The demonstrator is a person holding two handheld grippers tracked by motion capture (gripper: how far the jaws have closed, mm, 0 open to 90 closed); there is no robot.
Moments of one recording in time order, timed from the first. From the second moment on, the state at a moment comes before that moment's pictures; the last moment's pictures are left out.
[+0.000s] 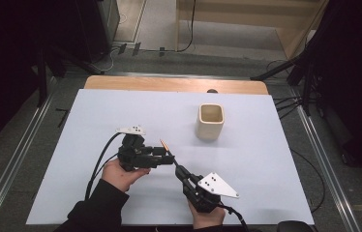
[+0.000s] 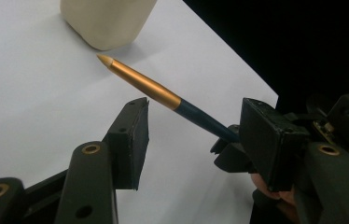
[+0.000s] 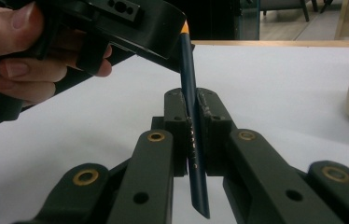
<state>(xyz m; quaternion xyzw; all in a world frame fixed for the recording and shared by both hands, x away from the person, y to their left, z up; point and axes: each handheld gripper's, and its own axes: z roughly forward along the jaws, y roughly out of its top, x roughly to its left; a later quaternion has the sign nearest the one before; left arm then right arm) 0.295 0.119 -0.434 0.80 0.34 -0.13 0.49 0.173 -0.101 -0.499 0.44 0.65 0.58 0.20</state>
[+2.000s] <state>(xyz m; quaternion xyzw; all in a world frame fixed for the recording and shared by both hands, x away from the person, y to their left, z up) 0.309 0.136 -0.433 0.78 0.36 -0.18 0.48 0.207 -0.093 -0.483 0.39 0.76 0.51 0.06</state>
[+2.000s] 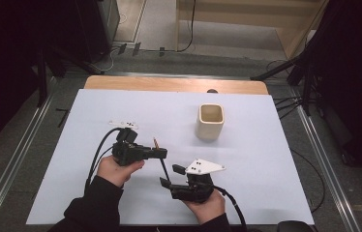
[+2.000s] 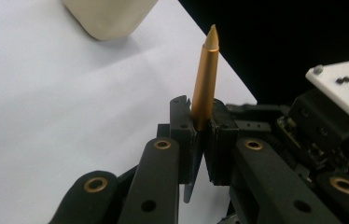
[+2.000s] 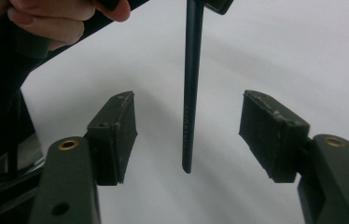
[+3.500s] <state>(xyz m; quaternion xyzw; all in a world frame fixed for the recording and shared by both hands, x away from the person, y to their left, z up) 0.315 0.135 -0.430 0.85 0.22 -0.19 0.44 0.264 -0.107 -0.475 0.26 0.81 0.52 -0.12</state>
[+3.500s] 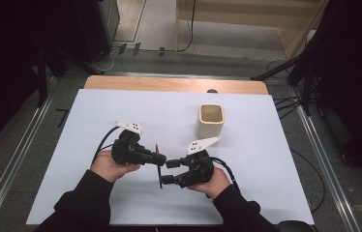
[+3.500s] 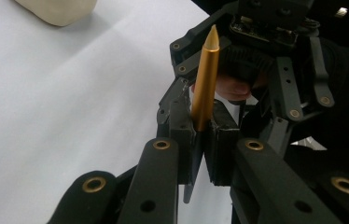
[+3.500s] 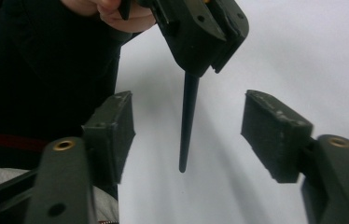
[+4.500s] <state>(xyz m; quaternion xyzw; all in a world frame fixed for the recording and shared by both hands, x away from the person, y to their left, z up) 0.313 0.128 -0.432 0.84 0.21 -0.20 0.46 0.263 -0.103 -0.482 0.27 0.79 0.54 -0.12</state>
